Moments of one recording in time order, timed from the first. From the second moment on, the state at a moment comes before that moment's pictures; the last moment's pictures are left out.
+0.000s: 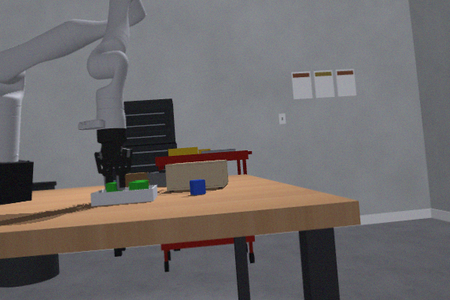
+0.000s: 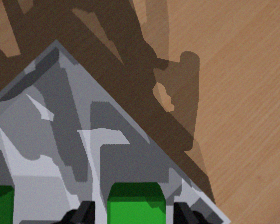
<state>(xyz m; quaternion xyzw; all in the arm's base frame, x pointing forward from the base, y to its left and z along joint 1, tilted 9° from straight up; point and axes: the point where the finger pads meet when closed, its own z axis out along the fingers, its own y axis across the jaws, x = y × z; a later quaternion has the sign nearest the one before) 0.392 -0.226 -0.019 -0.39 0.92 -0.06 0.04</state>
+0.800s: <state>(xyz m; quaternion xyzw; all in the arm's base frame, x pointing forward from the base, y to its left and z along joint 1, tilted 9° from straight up) 0.382 -0.219 0.061 -0.39 0.92 -0.06 0.04</state>
